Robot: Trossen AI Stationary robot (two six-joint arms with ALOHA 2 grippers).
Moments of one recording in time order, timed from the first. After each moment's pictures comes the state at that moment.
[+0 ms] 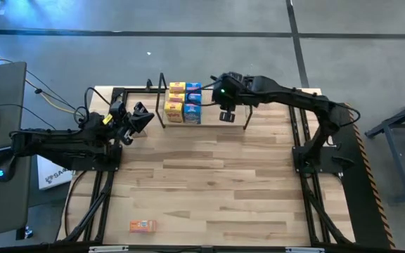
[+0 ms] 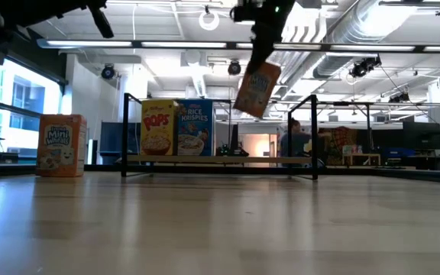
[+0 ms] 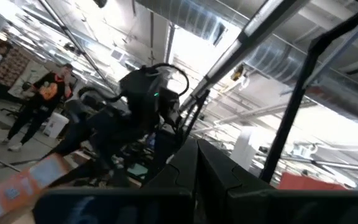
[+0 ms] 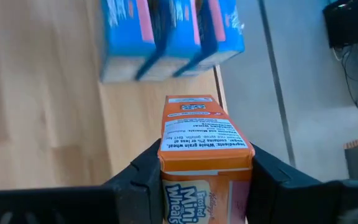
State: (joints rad) left arm 0.18 0.64 0.27 0.89 0.05 -0.55; right arm -0.28 1.75 1.80 -1.04 0.34 -0.32
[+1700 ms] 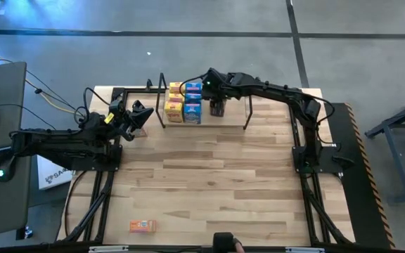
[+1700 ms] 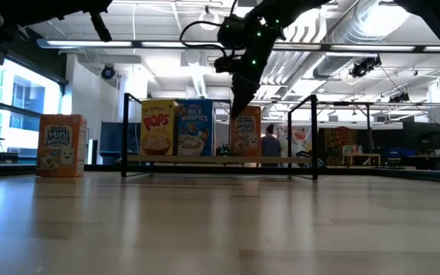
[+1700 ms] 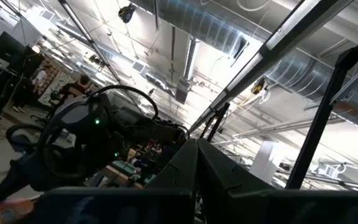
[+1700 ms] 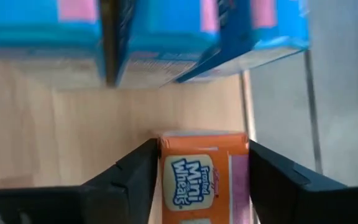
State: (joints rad) left arm 0.18 0.64 0.27 0.89 -0.06 -0.55; right arm -0.44 1.99 1.80 -0.85 0.18 -0.45
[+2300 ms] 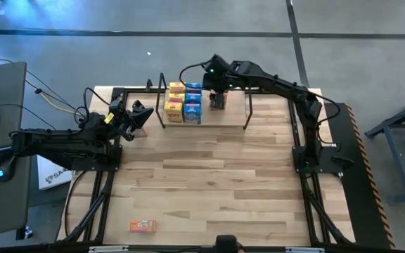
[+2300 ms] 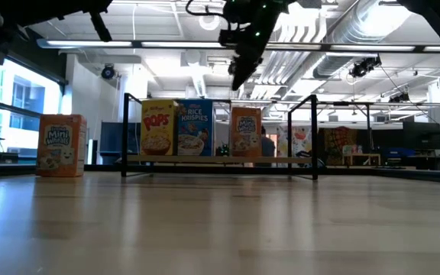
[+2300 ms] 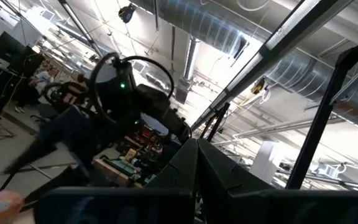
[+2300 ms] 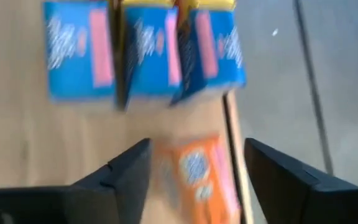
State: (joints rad) left arm 0.18 0.64 0.27 0.89 -0.06 -0.55; right arm -0.45 1.98 2.03 -1.03 0.10 -0.42
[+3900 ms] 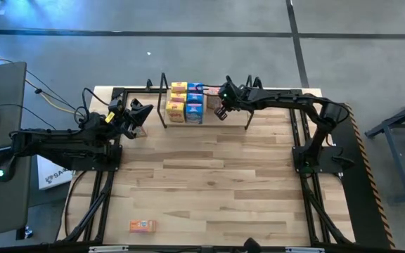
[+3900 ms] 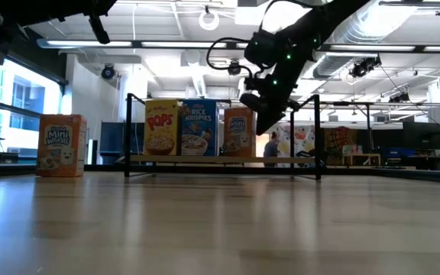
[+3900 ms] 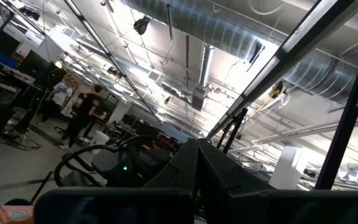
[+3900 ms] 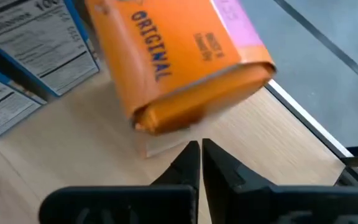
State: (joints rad) left arm 0.18 0.64 0.27 0.89 -0.14 -0.49; right arm -0.45 1.77 1.26 -0.44 0.30 0.18
